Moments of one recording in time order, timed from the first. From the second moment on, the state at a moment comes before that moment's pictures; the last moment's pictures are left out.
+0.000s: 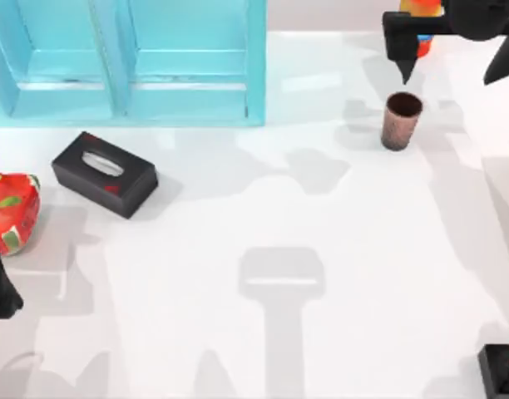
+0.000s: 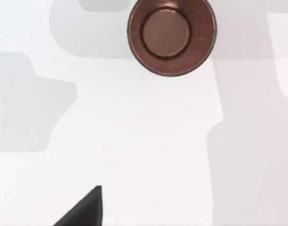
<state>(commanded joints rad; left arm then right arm) 0.00 0.00 0.00 0.00 0.00 0.00 0.24 2.31 2.34 -1.42 0.04 0.26</state>
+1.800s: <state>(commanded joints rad) 0.00 0.00 0.00 0.00 0.00 0.00 0.22 2.56 2.31 -1.13 0.05 0.24</state>
